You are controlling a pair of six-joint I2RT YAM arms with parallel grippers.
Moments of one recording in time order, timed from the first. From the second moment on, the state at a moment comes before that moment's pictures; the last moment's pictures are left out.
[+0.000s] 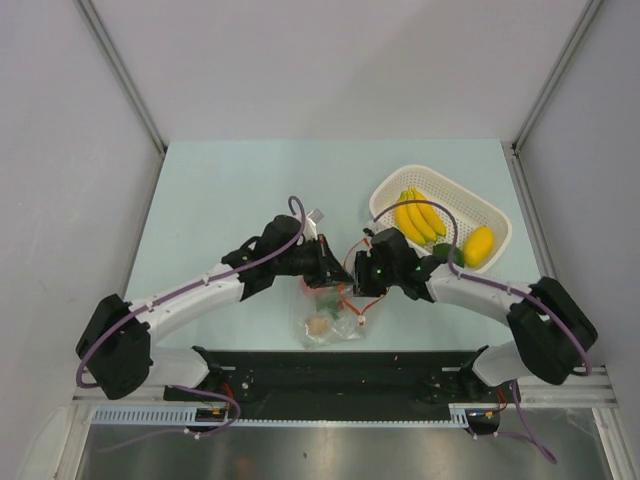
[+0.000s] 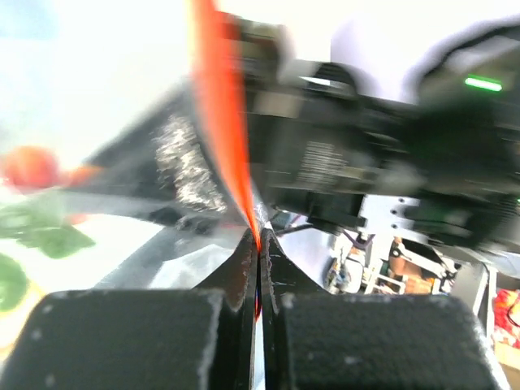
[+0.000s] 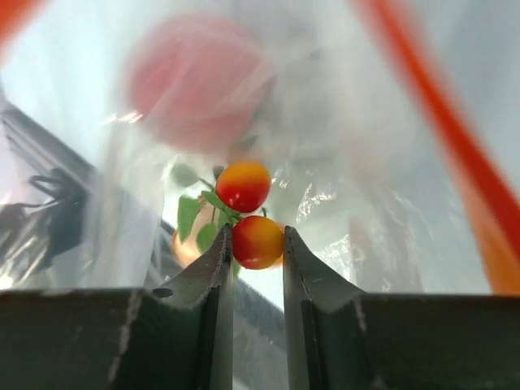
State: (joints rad) left arm -0.77 1.30 0.84 -0.09 0.46 -1.05; right arm 0.74 1.46 0.75 -0.10 -0.27 0.79
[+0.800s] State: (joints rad) left arm -0.74 1.24 0.81 -0.19 0.42 -0.94; right arm 0.59 0.89 0.89 -0.59 -0.08 0.67
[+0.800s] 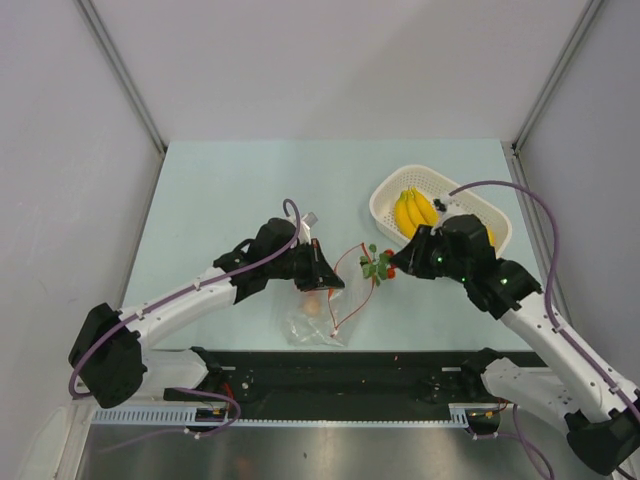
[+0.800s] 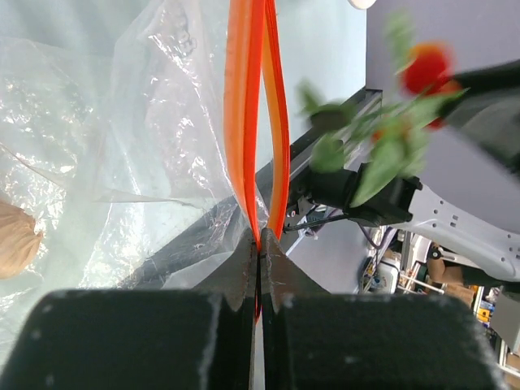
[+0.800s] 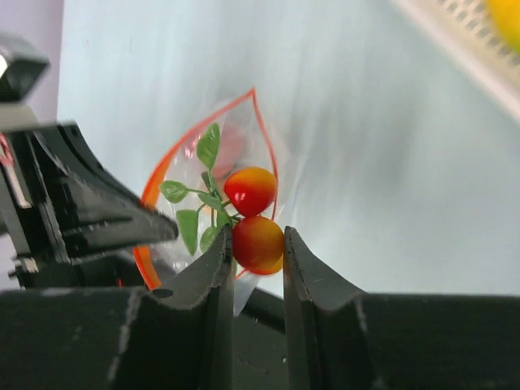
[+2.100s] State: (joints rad) left arm -0.71 1.23 0.92 -0.36 0.45 -0.78; right arm -0.12 1.60 1.19 -0.61 0.02 0.50
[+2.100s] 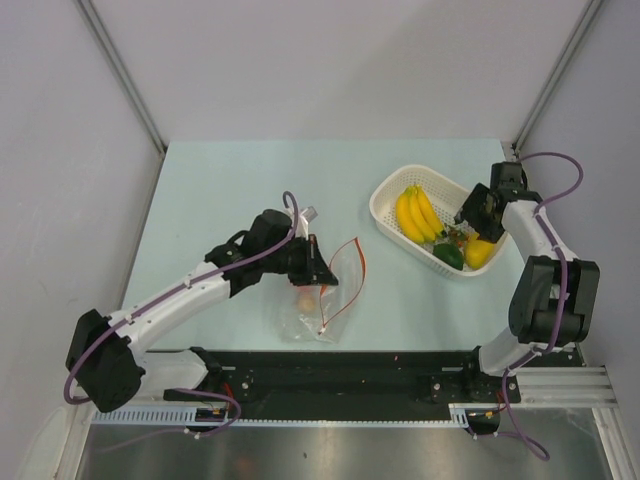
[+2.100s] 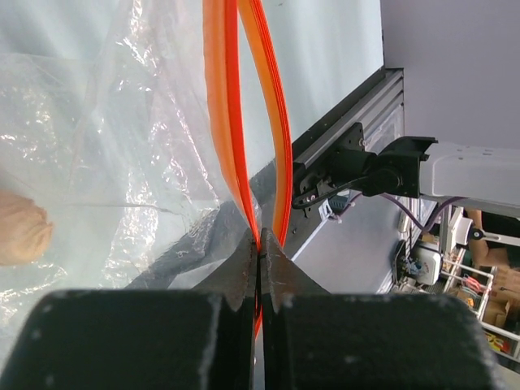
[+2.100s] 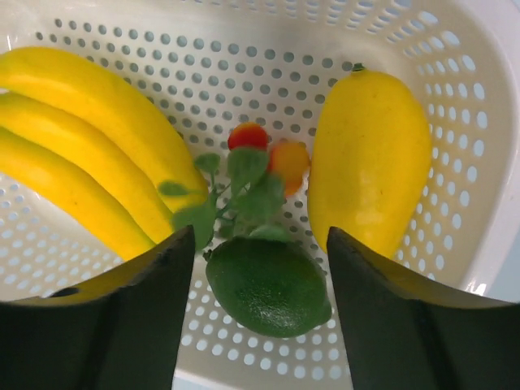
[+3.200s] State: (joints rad) left arm -0.73 1.32 0.97 -0.22 0.51 -0.92; right arm 0.66 1.10 1.11 -0.78 -0.10 0.60
